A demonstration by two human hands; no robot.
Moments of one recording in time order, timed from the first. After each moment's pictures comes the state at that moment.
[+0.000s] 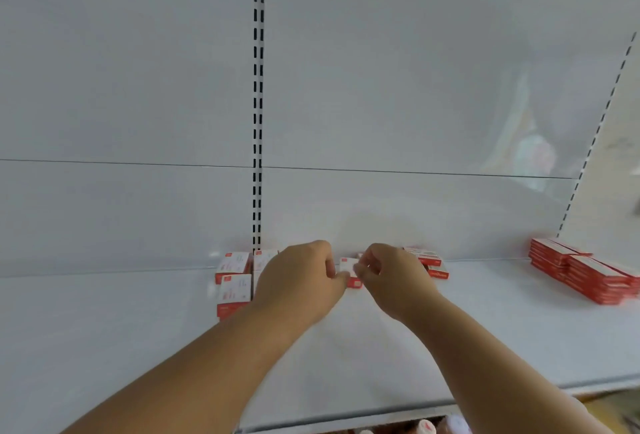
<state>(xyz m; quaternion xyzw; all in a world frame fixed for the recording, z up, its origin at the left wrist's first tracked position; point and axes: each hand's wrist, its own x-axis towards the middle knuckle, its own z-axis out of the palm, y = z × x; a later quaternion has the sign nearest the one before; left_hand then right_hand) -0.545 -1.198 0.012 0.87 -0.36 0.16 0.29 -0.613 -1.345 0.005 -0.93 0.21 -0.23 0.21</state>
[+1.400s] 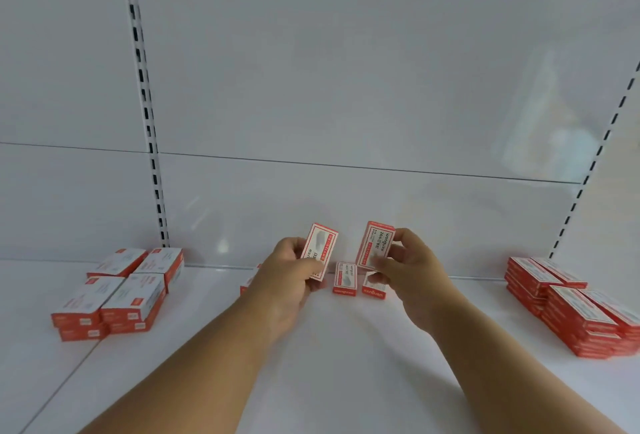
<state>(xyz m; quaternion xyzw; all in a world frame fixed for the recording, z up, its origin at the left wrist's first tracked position) -0.561 -1.375 -0.011 0.60 -0.11 -0.16 0.77 -0.627 -1.548 -0.009 -0.72 0.12 -0.22 0.64</state>
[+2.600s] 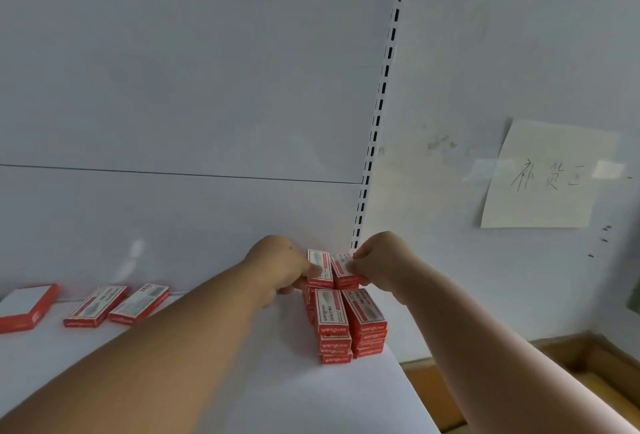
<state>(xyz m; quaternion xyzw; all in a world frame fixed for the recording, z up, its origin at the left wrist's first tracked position) -0.658 -1.677 0.026 0.79 -0.21 -0.21 0.54 -0.747 -1.824 0.038 -0.88 0.34 -0.12 0.30</state>
